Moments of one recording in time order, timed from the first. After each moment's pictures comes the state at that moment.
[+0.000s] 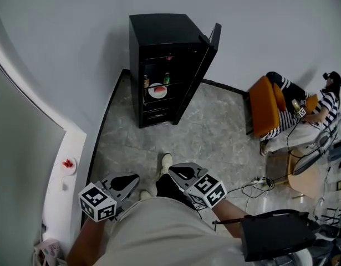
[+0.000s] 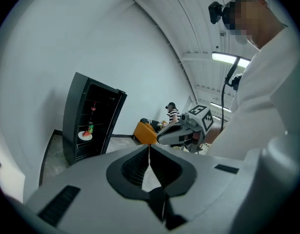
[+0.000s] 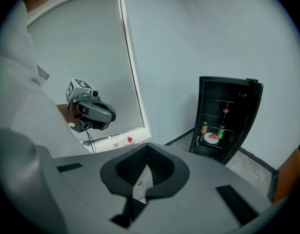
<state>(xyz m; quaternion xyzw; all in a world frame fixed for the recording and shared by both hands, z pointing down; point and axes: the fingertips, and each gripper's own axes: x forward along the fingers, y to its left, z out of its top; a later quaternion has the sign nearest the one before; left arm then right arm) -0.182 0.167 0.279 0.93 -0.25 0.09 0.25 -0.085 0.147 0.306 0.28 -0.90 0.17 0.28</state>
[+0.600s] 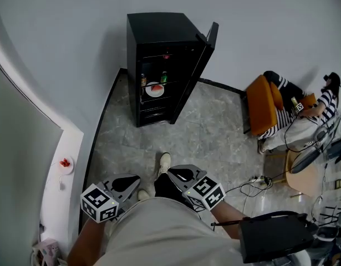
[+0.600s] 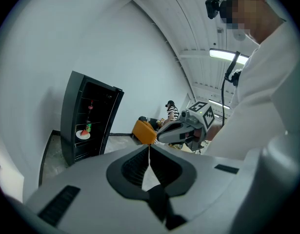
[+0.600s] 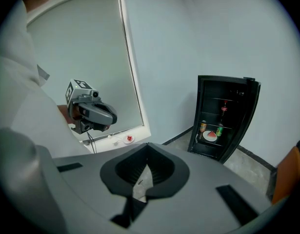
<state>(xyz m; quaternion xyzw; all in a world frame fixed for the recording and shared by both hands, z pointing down) -0.168 0.177 0.290 0.93 -0.24 0.10 0.25 -0.077 0.159 0.313 0.28 -0.90 0.17 0.28</state>
